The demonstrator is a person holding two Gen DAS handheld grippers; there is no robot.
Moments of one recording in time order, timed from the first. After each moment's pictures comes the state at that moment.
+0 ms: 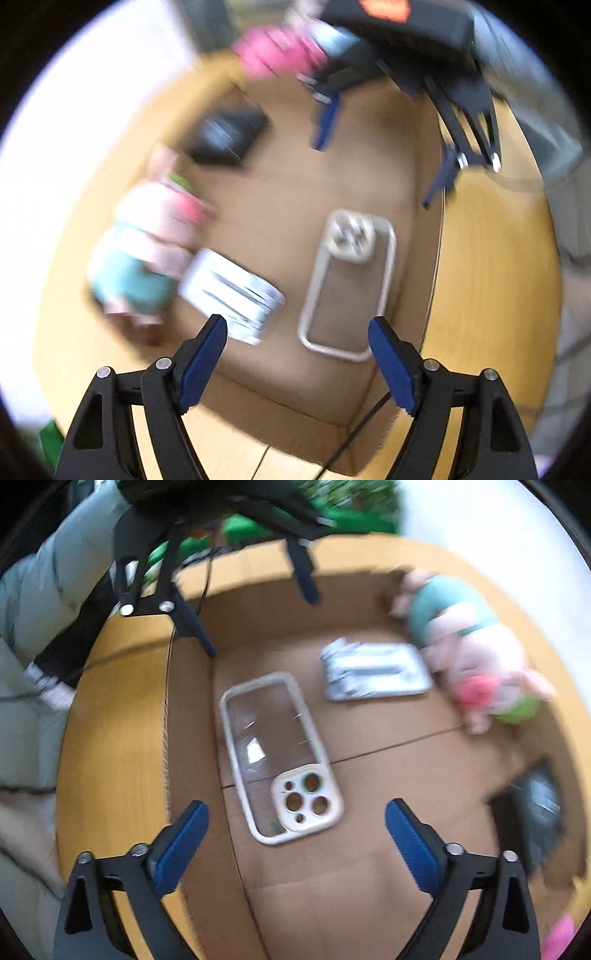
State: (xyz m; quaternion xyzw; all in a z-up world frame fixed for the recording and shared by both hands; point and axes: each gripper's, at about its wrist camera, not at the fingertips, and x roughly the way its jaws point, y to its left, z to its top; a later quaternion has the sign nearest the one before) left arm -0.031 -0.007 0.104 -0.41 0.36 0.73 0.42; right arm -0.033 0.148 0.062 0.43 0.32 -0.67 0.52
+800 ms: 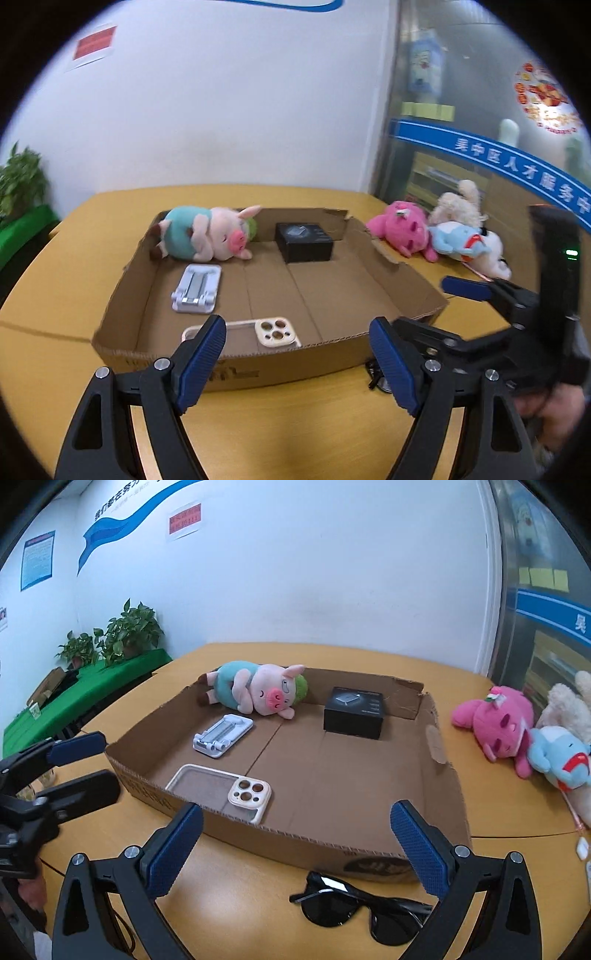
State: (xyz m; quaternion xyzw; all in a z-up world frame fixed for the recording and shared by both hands) left arm 0.082 0.046 0.092 -0.28 -0.03 0.94 0.17; right arm 0.092 0.236 0.095 0.31 0.05 -0.93 0.17
